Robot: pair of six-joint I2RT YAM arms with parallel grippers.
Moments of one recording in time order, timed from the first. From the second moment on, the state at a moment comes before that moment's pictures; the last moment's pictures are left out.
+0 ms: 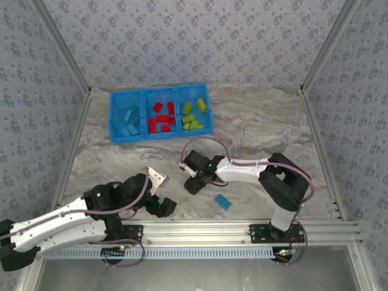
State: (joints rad) left arm -1.14 0.67 0.61 -0.79 -0.06 -0.51; right arm 0.97 1.75 0.99 -0.41 0.01 0.09
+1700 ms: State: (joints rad) left arm -0.61 0.61 0.85 -1.02 -0.57 -0.72; right arm 0.91 2.72 2.68 -0.43 0.03 -0.11
